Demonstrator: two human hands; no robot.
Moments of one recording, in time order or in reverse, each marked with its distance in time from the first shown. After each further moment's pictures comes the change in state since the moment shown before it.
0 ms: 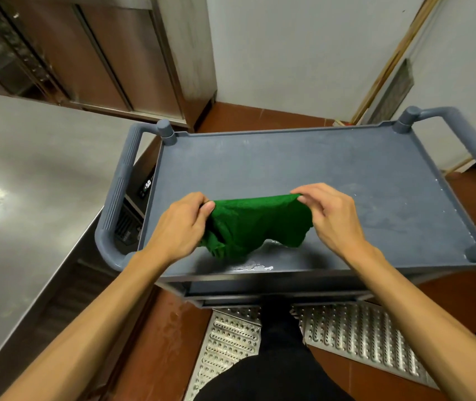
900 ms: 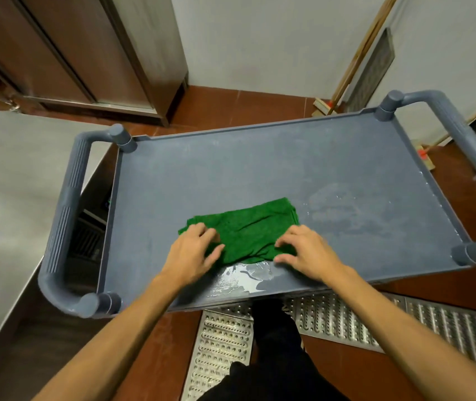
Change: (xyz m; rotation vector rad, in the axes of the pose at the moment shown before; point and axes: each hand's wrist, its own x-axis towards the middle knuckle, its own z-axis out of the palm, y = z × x) left_hand 0.059 -0.035 0.125 0.221 -0.191 0.146; right_hand -0.020 0.112 0.047 -0.252 -0.680 0.257
